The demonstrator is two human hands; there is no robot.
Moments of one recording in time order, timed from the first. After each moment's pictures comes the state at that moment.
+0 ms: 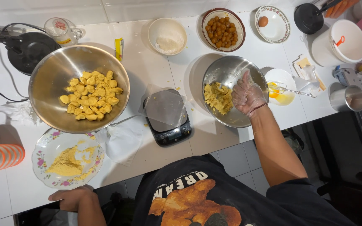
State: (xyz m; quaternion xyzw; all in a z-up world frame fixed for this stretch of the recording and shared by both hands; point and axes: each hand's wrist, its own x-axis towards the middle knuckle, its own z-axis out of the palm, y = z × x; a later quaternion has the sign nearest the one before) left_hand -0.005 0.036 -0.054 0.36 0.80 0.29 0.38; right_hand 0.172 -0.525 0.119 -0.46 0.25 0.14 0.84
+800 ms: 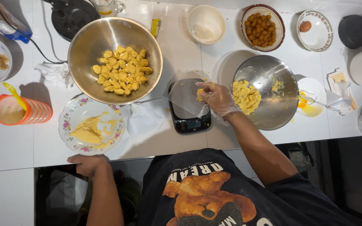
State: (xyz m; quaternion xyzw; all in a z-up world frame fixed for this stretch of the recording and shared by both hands) left_hand -0.001 -0.001 -0.009 0.47 0.74 0.34 0.35; right_hand 0.164 -0.355 0.089 -0.72 0.09 0.17 0.67
